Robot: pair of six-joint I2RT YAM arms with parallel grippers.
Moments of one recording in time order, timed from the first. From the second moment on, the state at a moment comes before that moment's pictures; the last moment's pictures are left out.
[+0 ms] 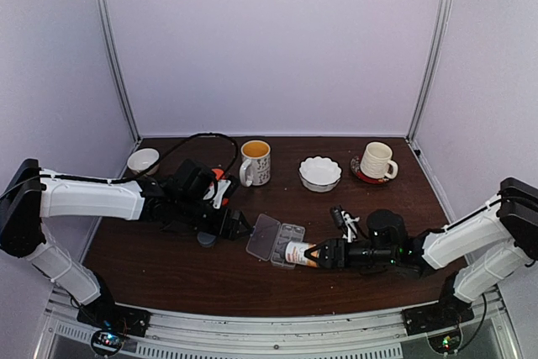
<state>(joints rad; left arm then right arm) -0.84 1.50 0.86 -0.21 0.20 -0.46 0.93 1.43 0.30 0.69 -0.27 0.85</state>
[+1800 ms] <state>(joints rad) -0.85 1.50 0.87 -0.21 0.20 -0.46 0.93 1.41 0.41 0.49 -0.23 0.81</state>
